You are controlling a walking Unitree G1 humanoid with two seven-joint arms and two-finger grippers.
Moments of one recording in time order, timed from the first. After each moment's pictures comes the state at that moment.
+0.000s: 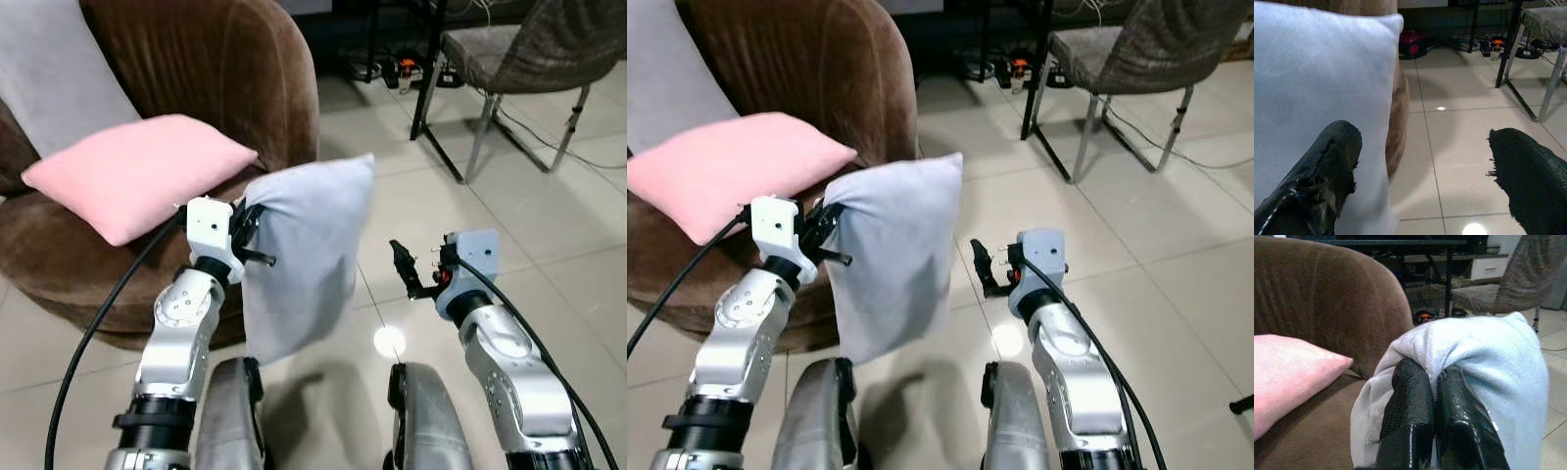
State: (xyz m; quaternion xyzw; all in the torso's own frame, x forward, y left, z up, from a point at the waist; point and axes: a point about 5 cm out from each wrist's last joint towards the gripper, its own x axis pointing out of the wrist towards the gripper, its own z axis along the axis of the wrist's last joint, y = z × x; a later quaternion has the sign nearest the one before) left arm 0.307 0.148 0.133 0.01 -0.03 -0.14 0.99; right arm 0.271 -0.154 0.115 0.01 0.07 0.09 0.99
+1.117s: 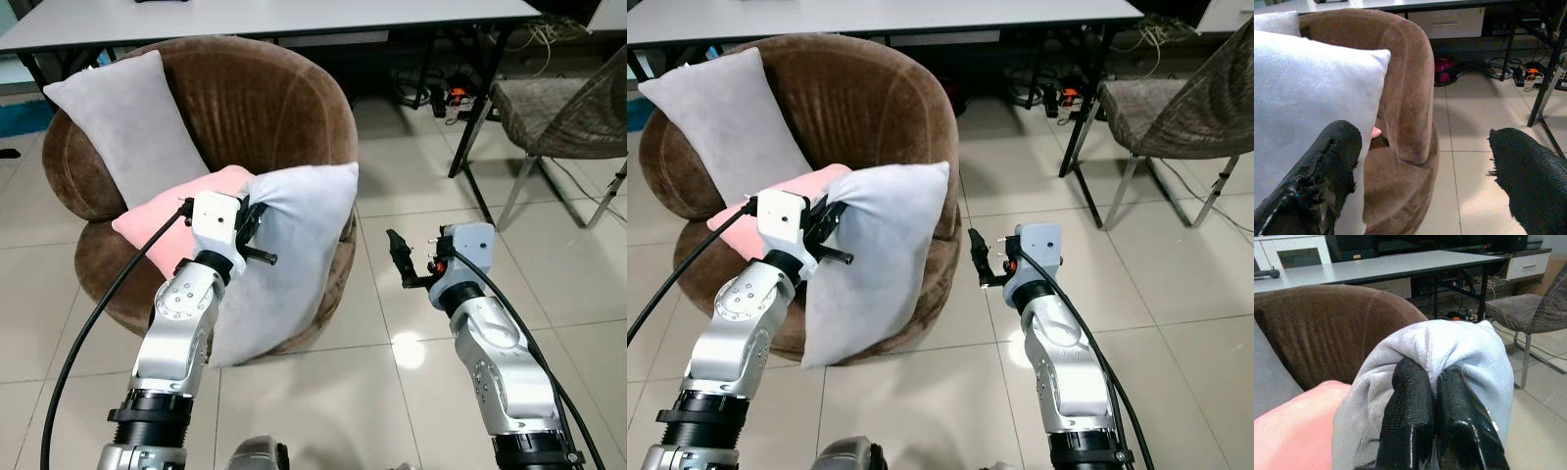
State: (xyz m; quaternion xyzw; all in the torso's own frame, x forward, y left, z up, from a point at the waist) left arm 0.310 0.142 0.140 0.03 -0.02 -0.15 0.99; right arm 0.284 -0.151 0.110 0.02 0.05 0.09 0.99
